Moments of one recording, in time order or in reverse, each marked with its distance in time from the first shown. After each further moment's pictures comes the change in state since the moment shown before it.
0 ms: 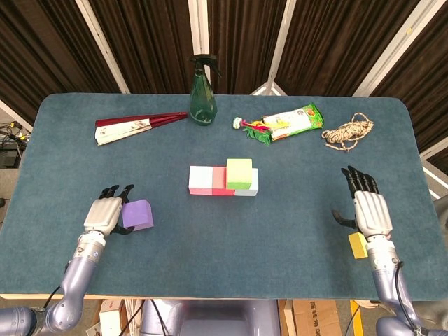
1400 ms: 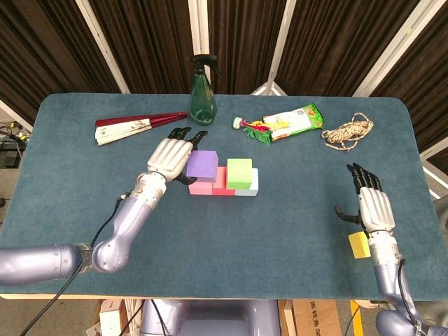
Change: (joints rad) left arm -0.549 0.031 -0.248 0.069 -0.341 -0.196 0.153; right arm -0.028 -0.013 0.080 0.040 0.027 -0.074 0.085
